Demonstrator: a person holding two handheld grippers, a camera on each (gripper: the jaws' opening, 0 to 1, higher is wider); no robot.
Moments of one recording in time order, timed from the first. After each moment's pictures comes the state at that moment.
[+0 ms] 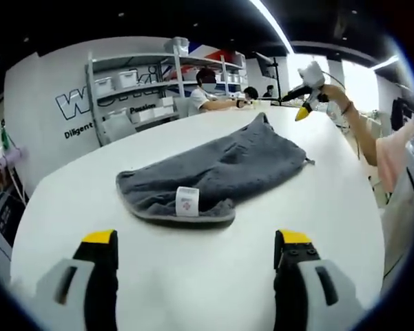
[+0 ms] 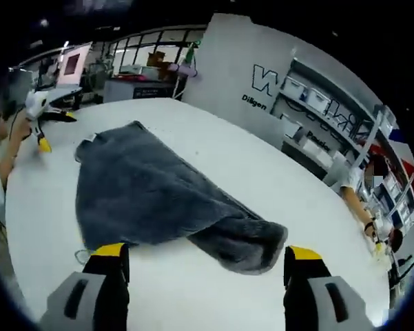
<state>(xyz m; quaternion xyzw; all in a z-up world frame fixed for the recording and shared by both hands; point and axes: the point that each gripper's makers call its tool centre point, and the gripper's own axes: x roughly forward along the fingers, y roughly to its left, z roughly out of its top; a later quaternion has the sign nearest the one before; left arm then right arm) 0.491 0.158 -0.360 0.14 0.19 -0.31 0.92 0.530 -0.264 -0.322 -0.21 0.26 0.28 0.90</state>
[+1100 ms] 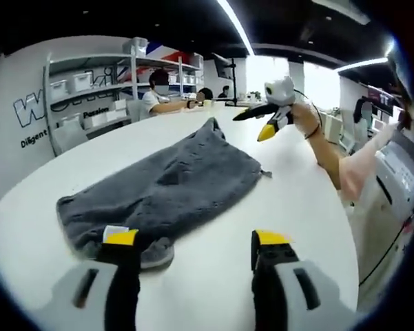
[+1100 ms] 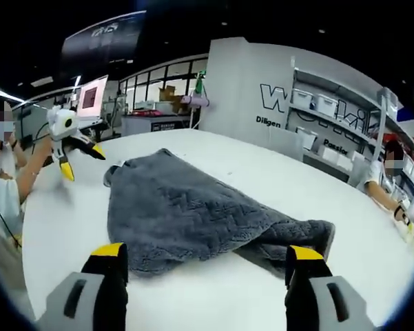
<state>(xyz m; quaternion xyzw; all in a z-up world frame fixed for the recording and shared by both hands) 0.485 0.065 -0.358 0.14 0.21 -0.45 0.86 0.517 -0.231 -0.336 -0.14 0.21 0.32 0.91</state>
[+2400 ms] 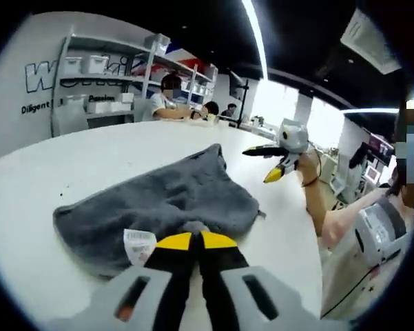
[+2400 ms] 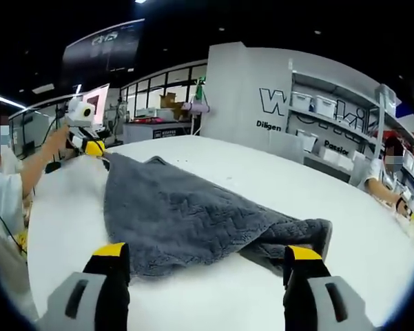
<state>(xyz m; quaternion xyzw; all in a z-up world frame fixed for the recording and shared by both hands) 0.492 0.062 -0.289 0.01 0.22 -0.47 0.85 0.510 -0.240 -0.331 -0.12 0.19 0.33 0.92</state>
